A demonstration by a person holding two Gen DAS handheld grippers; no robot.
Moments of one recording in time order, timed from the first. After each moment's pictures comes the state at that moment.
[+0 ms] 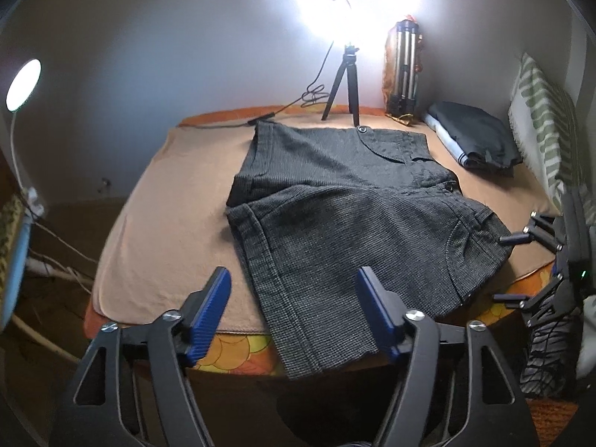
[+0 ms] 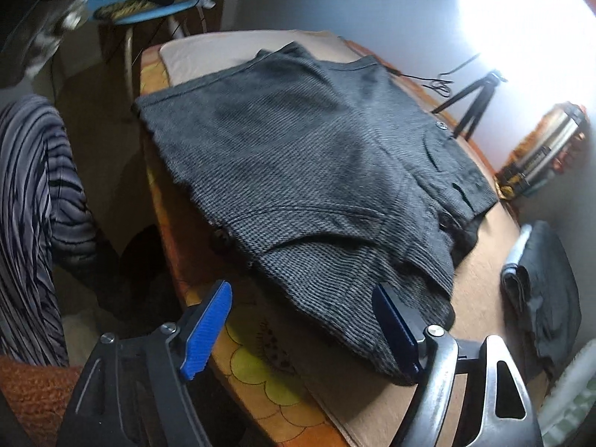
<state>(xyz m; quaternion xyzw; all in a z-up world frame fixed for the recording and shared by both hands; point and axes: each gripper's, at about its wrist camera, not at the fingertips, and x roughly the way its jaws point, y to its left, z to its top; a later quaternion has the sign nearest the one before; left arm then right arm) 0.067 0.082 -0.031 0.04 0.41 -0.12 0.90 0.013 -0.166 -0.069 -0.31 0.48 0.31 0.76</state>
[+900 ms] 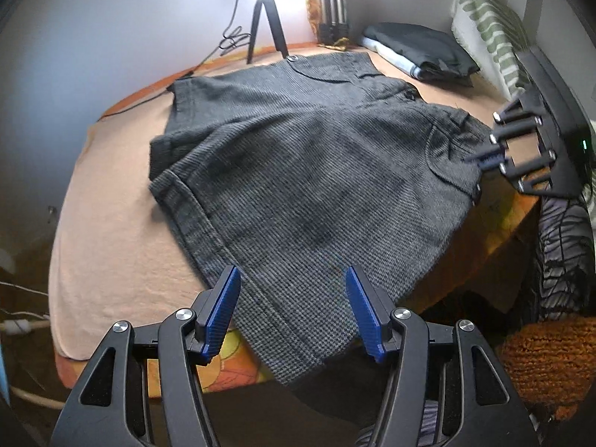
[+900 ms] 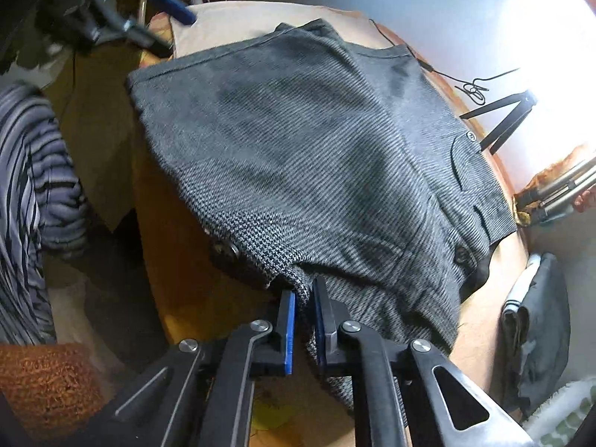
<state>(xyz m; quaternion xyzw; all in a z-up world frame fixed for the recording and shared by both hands) 0.081 0.050 -0.097 0.14 0.46 -0.24 0.84 0.047 -0.137 -0.083 -0.36 0.50 0.32 0.72</state>
